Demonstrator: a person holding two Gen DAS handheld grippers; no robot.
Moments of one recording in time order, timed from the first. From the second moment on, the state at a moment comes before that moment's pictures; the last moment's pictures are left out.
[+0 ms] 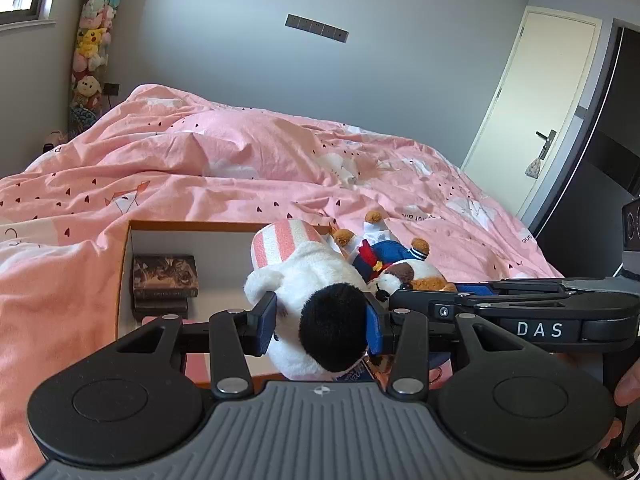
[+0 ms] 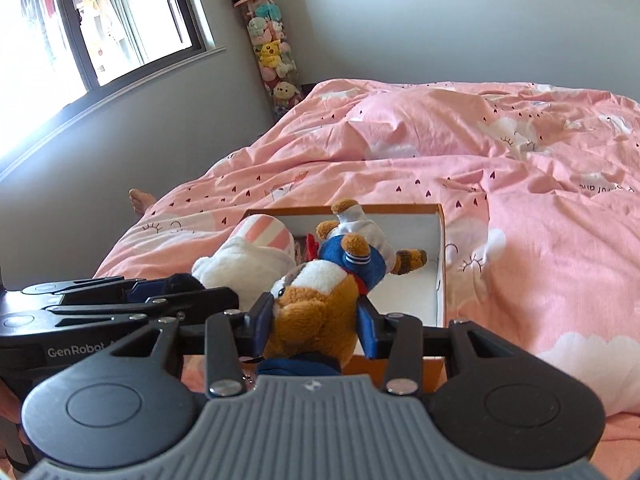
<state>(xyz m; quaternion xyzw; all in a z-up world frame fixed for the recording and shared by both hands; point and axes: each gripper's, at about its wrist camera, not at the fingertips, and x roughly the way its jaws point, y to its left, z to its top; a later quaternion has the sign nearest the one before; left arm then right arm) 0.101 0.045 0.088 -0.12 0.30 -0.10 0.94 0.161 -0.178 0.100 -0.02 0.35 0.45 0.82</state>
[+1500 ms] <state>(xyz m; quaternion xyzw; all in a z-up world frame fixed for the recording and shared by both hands) 0.180 0.063 -0.027 -0.06 0.47 -0.05 0.88 0.258 -0.080 -0.030 -0.02 0.52 0.46 0.72</state>
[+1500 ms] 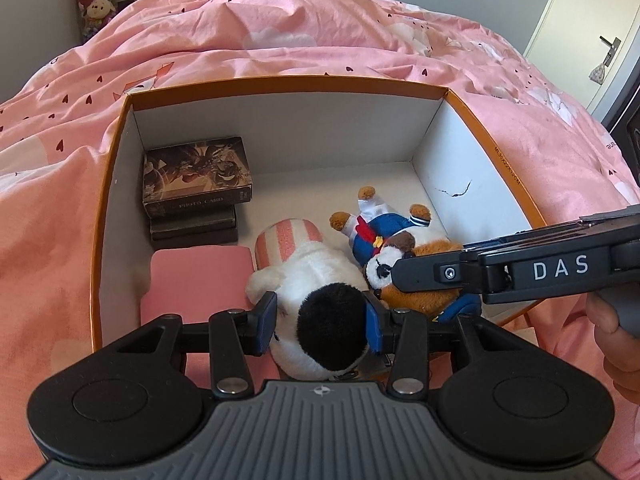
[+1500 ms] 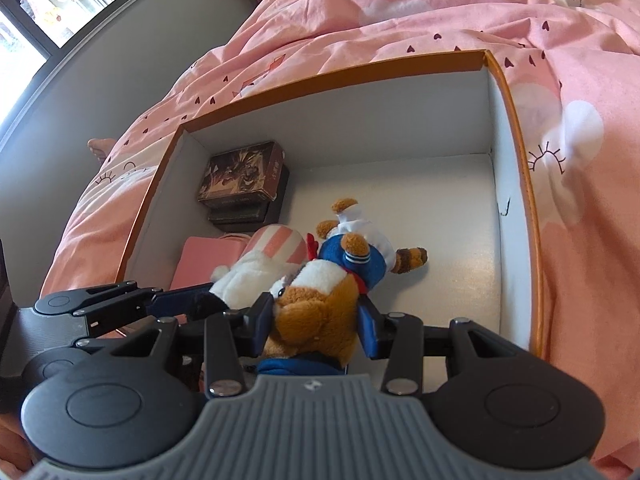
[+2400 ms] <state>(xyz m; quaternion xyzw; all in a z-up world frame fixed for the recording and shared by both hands) 0.162 0.073 -0.028 -0.06 0.43 -0.10 0.89 0.249 -0.042 -0.040 -0.17 0.49 0.48 0.71</state>
